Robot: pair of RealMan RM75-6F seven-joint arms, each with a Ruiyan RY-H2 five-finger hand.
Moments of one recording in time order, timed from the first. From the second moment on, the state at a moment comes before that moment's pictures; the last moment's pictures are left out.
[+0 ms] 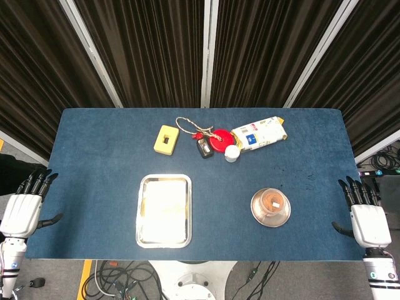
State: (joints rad) left arm -0.14 -1.14 -0.05 -1.61 1.49 1.45 0.10; right arm 0.10 -1.15 0.06 -1.61 -1.46 1.43 -0.12
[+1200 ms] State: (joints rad) left arm -0.46 -1.39 -0.11 -1.58 1.49 1.06 0.04; right arm 0.10 -1.12 0.08 -1.61 -1.43 1.42 -0.12
